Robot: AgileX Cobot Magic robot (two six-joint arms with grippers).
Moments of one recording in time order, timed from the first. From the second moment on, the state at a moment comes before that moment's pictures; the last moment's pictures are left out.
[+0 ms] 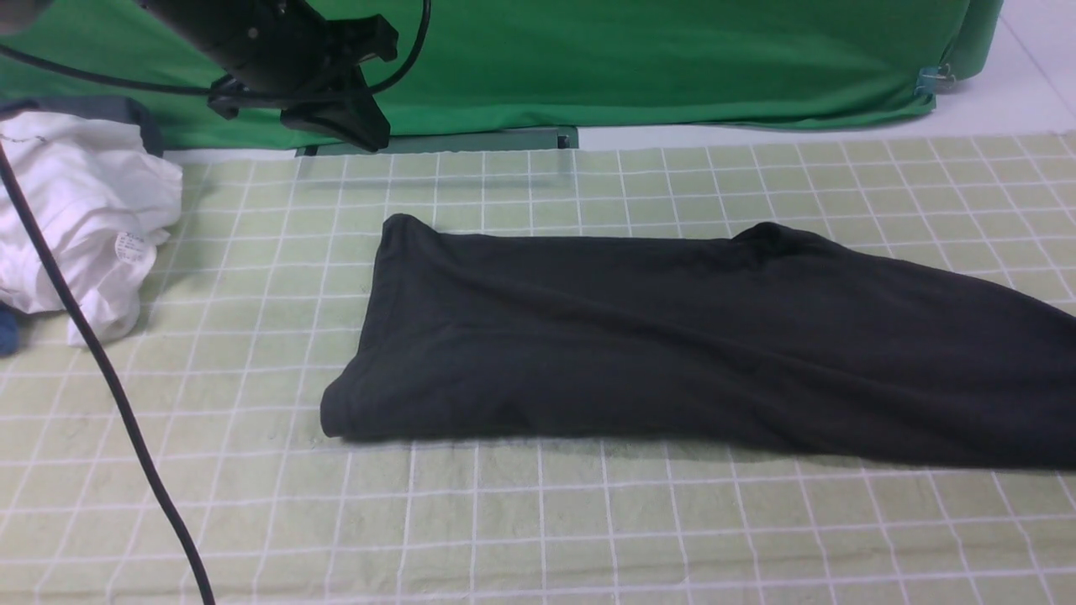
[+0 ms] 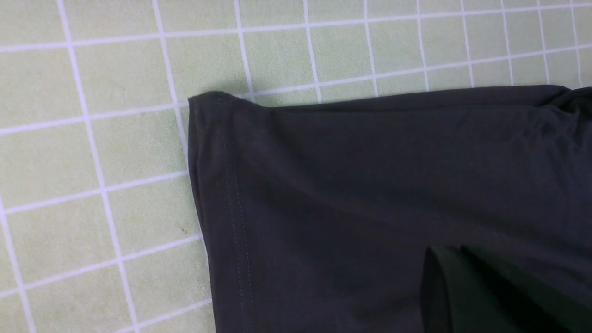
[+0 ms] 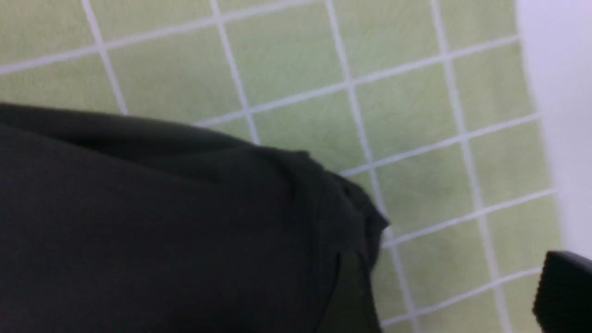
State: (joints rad) right arm -0.35 1.82 -1.32 -0.06 0.87 -0.06; left arm -0.02 2.03 -1.93 -0.49 1.19 0.15
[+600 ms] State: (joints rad) right arm -0.40 1.98 -1.28 0.16 0.80 -0.21; left arm -0.02 2.03 -1.93 -0.49 1.15 0.15
